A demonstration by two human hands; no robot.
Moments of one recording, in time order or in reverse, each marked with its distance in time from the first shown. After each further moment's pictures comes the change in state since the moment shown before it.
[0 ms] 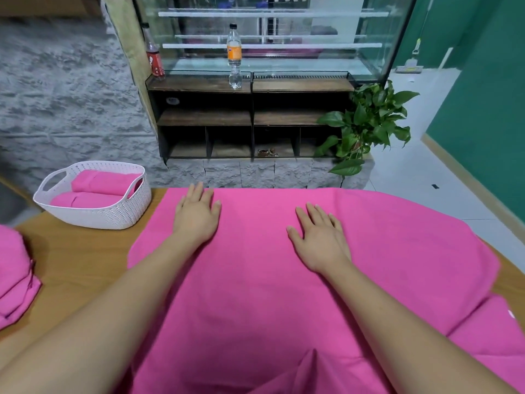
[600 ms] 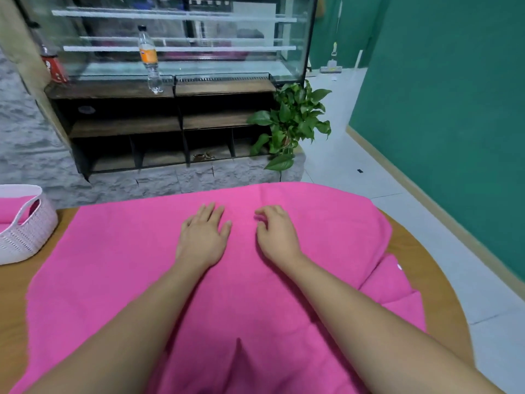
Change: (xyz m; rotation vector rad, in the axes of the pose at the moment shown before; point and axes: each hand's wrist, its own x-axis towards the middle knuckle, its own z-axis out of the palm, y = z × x) left_hand -0.055 0.159 0.055 0.023 -0.103 0.271; right_hand -0.028 0.057 -0.012 0.538 0.299 0.128
